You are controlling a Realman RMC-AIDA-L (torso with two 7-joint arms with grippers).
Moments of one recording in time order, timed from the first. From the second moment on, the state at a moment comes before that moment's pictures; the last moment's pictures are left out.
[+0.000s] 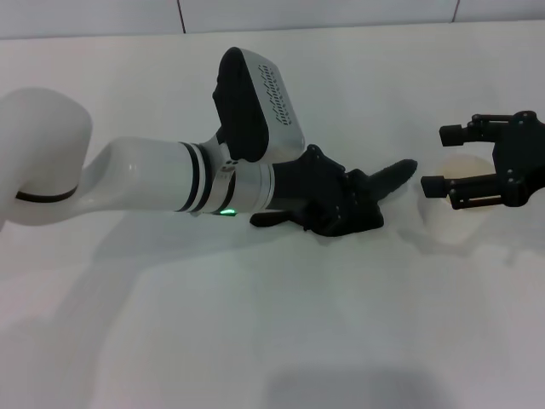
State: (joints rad) left arm -0.85 -2.10 1.96 0.43 1.15 0.73 -1.17; right arm 0.29 2.01 -1.07 -1.30 -1.81 -1.55 1.75
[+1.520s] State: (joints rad) left arm -0.78 -2.06 1.70 0.40 1.28 0.70 -1.18; right arm 0.27 2.01 -1.03 -1.30 -1.81 -1.55 1.75
